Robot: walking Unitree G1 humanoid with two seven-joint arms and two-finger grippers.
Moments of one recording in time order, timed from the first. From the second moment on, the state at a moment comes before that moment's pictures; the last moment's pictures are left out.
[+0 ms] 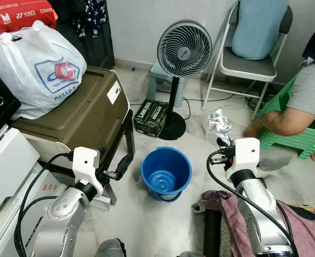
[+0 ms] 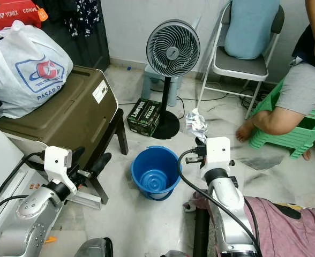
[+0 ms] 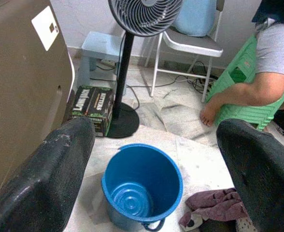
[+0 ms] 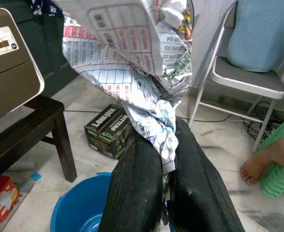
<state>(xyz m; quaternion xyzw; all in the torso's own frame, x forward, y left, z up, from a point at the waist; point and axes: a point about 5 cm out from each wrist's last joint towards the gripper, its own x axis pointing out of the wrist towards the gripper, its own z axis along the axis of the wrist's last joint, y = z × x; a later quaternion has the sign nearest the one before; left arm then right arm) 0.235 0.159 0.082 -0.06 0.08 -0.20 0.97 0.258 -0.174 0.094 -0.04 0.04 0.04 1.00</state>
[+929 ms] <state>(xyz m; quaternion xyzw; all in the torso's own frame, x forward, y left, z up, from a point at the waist) 0.237 0.167 0.079 -0.06 0.09 -0.19 0.98 0.266 -0.159 0.097 -0.03 0.03 0.06 1.00</state>
